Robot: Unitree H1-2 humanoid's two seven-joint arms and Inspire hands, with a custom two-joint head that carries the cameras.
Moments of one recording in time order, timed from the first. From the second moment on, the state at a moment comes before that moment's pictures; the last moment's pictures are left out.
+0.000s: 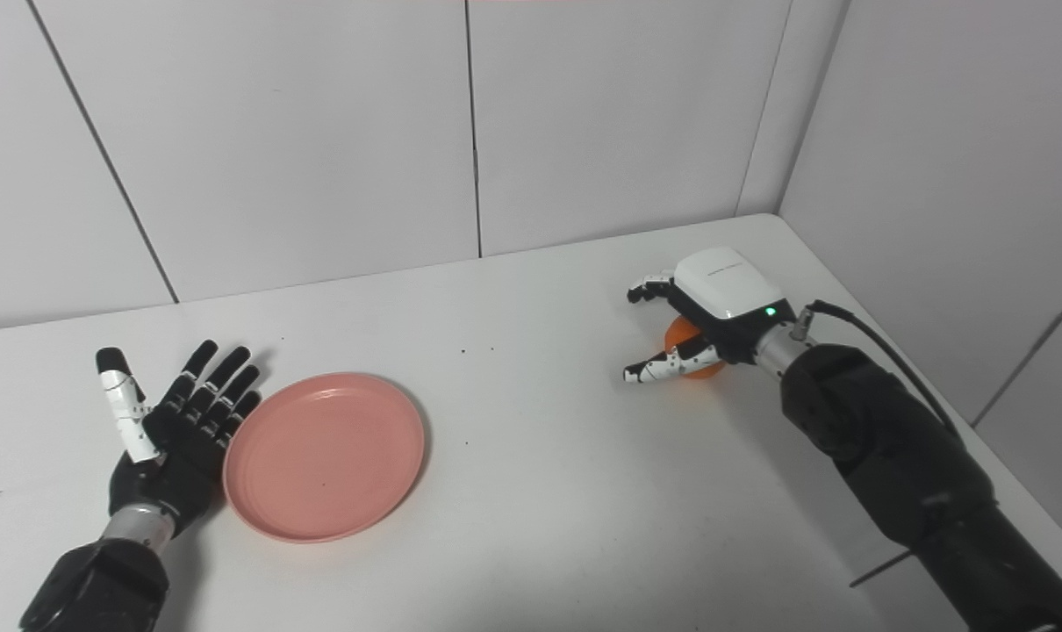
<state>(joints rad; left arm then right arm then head) -0.34 0.02 0.07 0.09 -0.61 0.45 0.05 -0.34 -0.72 0.12 0.13 -0.79 -0.09 0.15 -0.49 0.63</state>
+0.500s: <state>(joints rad) -0.34 0.03 0.06 0.09 -0.61 0.45 0.05 -0.34 -0.69 0.12 0.16 -0.89 0.02 0.14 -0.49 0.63</state>
